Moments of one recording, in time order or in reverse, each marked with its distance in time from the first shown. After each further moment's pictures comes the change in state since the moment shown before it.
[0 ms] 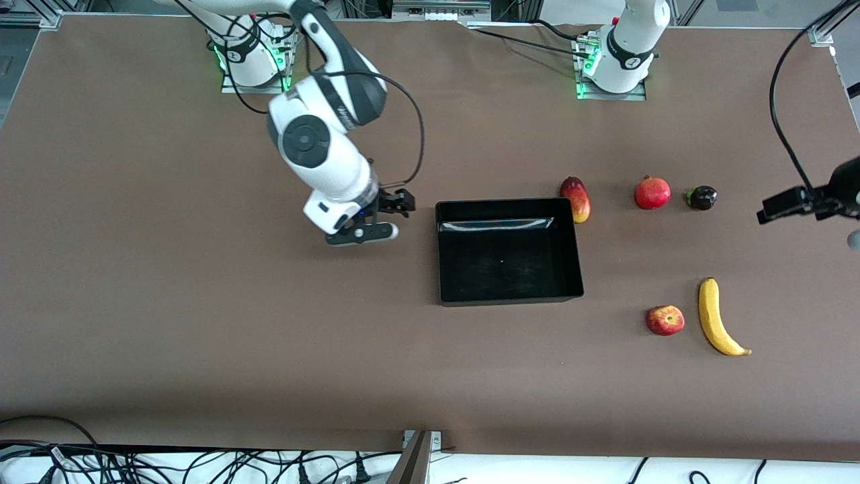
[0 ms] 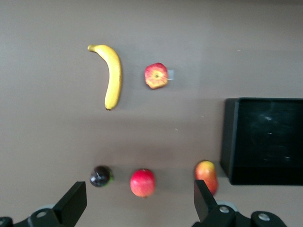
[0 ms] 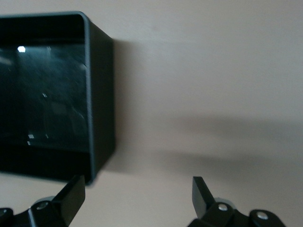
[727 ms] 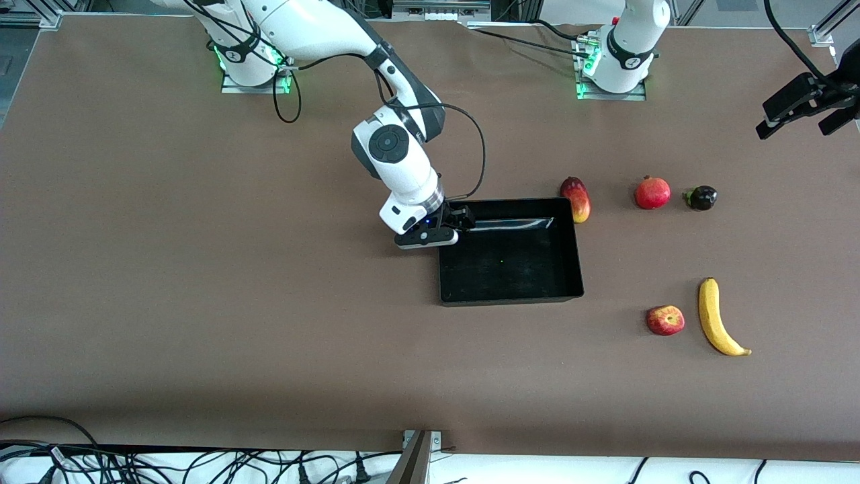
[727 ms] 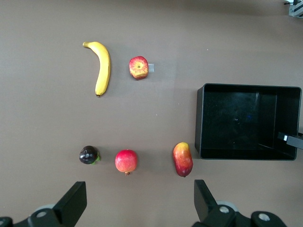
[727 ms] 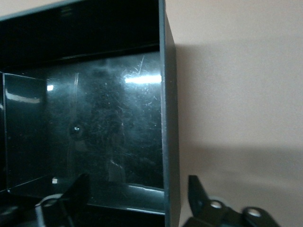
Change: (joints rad) left arm -0.026 -0.260 0.003 -0.111 -0.067 -0.056 -0.033; right arm 0.131 0.229 -0.003 0.064 0.000 0.366 0.148
